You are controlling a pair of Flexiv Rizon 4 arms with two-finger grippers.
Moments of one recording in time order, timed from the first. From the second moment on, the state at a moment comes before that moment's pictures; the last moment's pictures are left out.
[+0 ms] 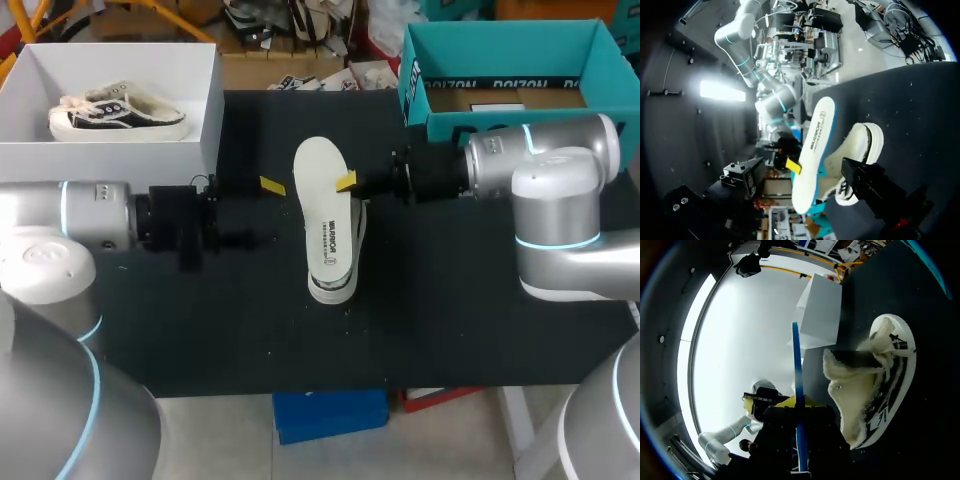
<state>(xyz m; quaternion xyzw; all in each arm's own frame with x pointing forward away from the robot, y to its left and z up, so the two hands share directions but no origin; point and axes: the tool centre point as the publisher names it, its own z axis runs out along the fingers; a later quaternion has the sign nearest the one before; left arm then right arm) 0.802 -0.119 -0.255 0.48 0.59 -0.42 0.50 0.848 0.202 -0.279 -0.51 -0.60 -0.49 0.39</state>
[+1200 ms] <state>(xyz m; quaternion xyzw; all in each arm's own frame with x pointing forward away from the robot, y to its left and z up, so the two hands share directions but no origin) 0.845 -0.169 -0.280 0.42 0.54 -0.41 0.60 0.848 0.202 -0.279 -0.51 -0.60 -0.49 0.38</state>
